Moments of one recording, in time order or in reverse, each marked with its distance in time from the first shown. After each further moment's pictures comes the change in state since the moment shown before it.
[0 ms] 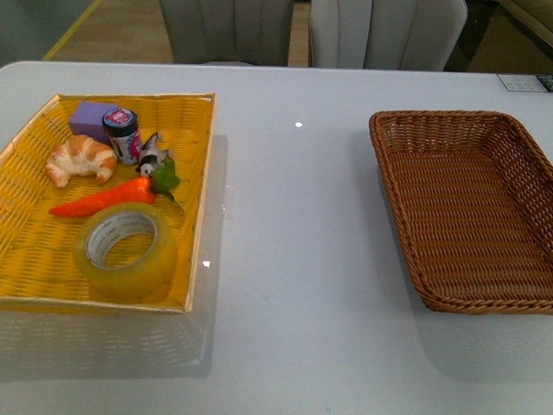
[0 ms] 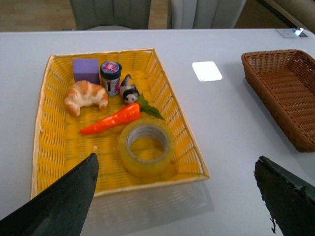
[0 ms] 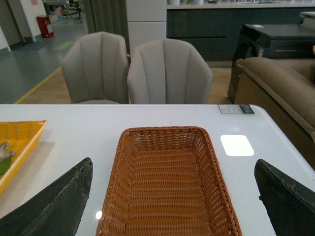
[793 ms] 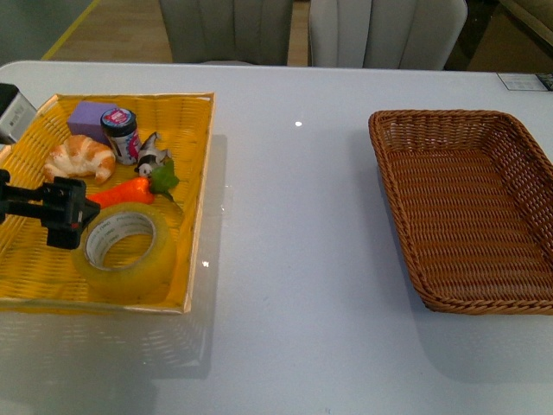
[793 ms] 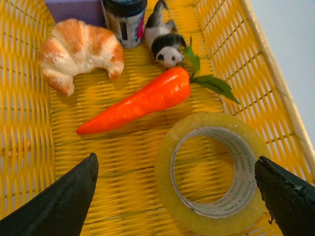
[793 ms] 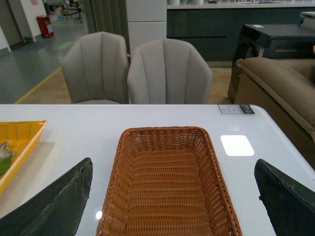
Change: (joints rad) left arm -0.095 1.506 0.490 0.625 -0.226 0.098; right arm 0.000 0.000 0.000 0.000 0.000 0.000
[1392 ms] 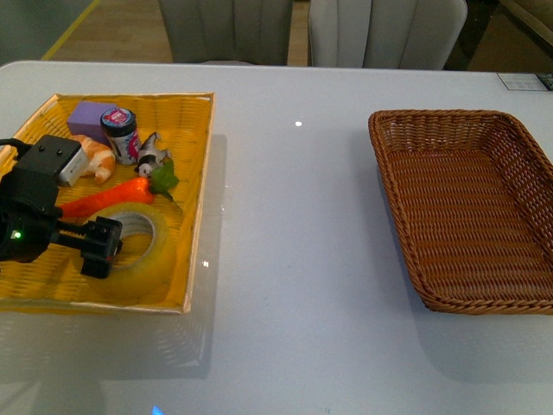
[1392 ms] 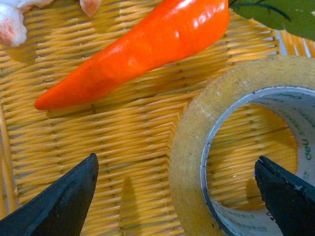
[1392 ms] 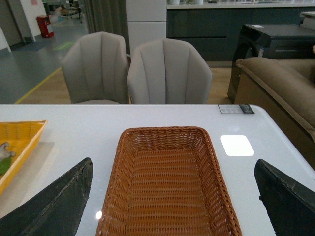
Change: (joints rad) left arm -0.029 0.229 0.156 -0.078 -0.068 0.060; right arm 0.000 0.000 0.000 0.000 0.000 0.000
